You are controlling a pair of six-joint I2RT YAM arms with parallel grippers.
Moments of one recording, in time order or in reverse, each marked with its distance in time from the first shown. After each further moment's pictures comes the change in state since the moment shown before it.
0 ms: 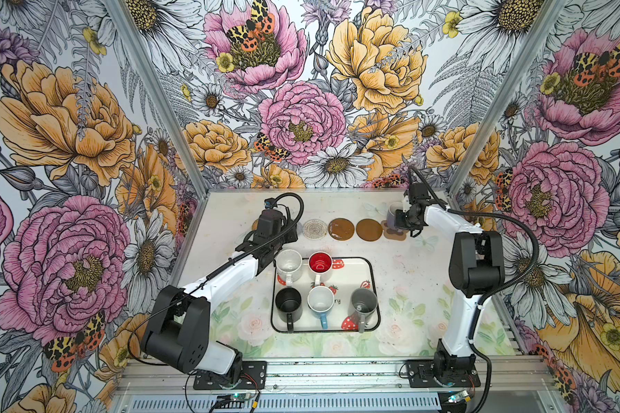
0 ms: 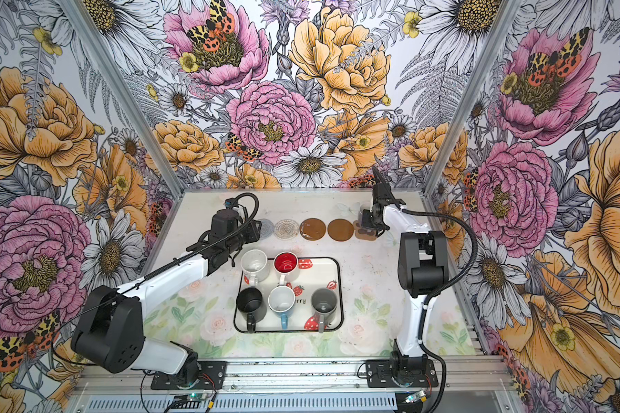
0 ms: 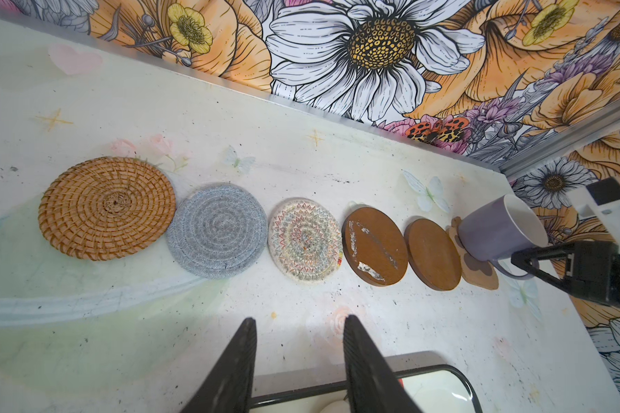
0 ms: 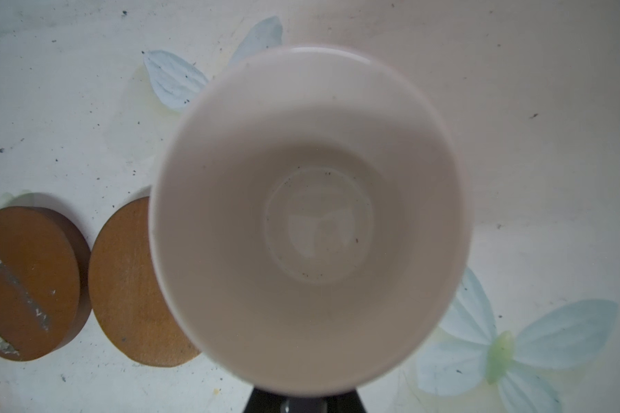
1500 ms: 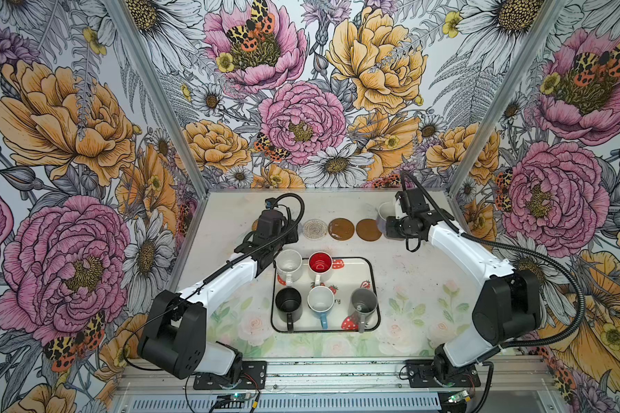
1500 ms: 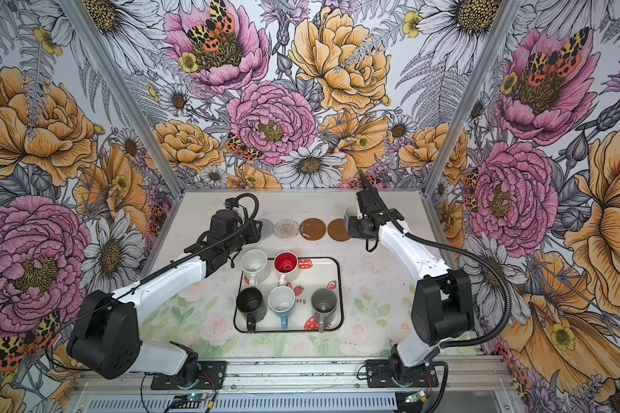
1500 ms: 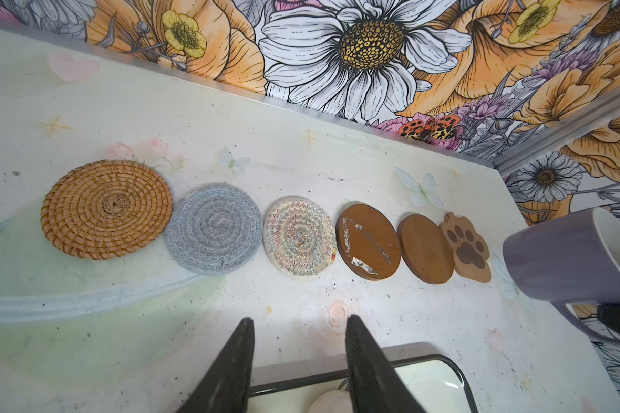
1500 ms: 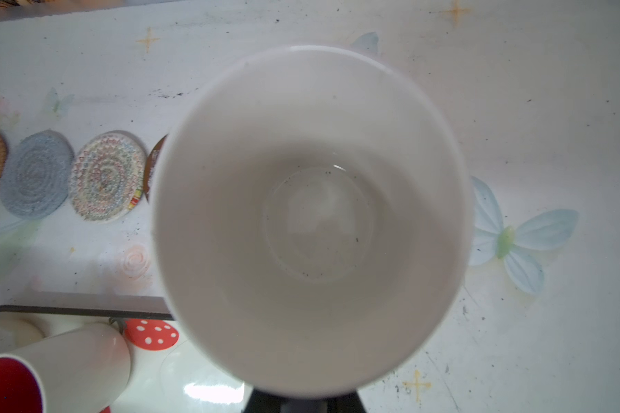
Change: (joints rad) left arm -0.013 -0.032 0.000 -0.027 -0.003 0.008; right arm 0.179 -0.394 -0.221 -0.076 0.080 0.071
